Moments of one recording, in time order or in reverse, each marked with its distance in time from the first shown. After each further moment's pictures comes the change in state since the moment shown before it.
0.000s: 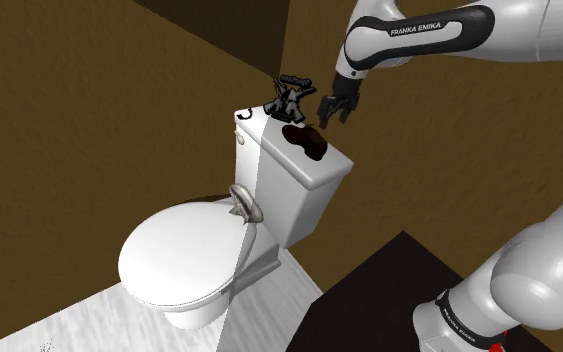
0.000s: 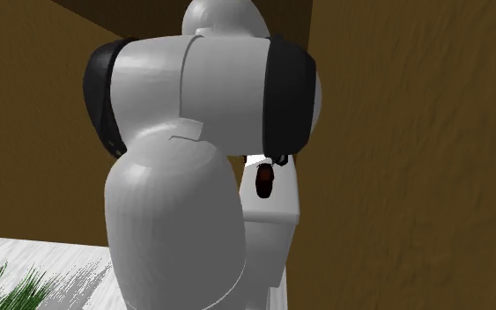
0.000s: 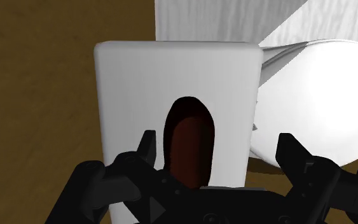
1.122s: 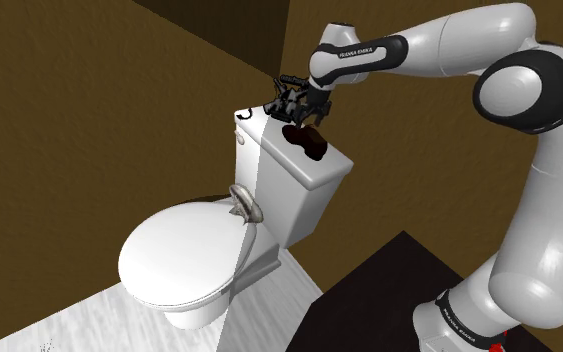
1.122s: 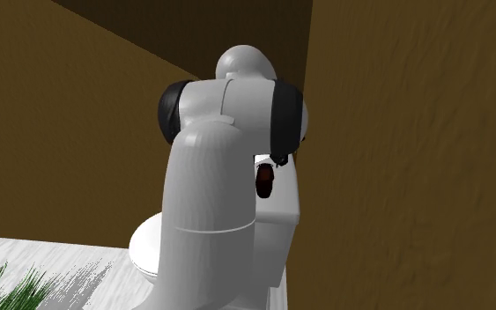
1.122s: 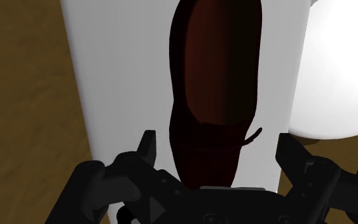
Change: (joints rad) arm -0.023 0.386 -0.008 0.317 0.054 0.116 0.002
